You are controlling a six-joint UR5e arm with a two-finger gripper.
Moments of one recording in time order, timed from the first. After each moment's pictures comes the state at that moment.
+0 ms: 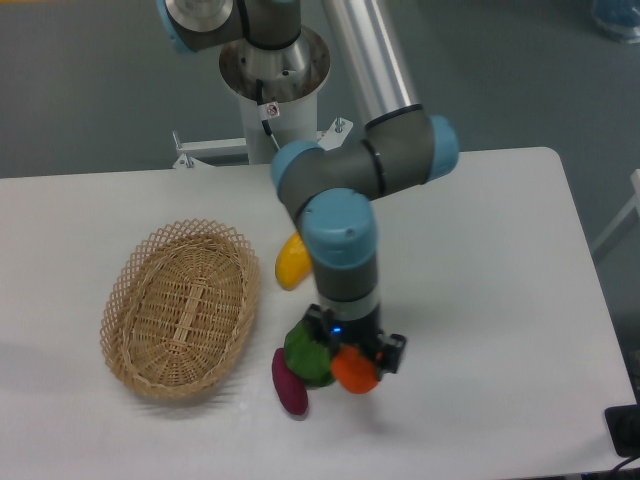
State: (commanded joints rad) arm 2.26 -2.05 -1.59 -0.84 1.60 0.83
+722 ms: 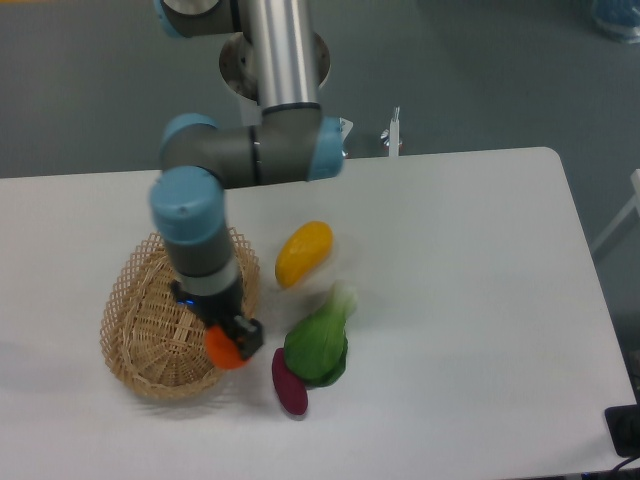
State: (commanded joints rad) arm 2.01 -1.97 -1.71 -0.81 1.60 0.80
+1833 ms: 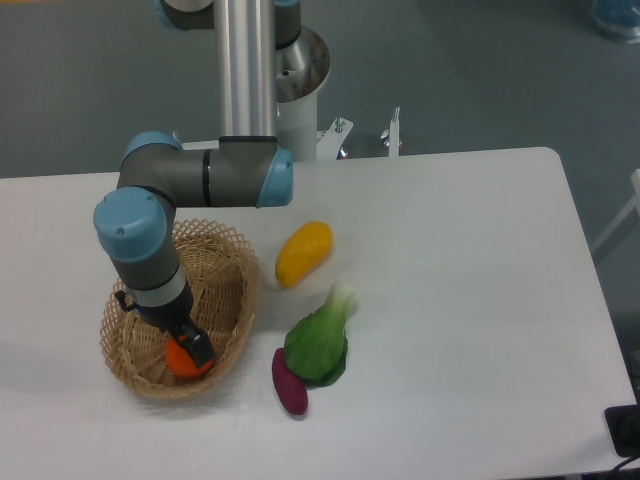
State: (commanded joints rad) arm 1.98 -2.03 -1.73 -0.75 1.61 0.72
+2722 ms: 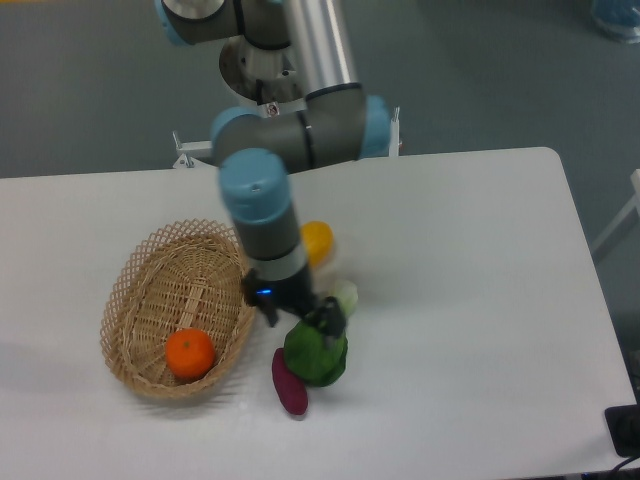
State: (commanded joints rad) arm 2.36 -1.93 -1.75 -0.74 1.64 0.88
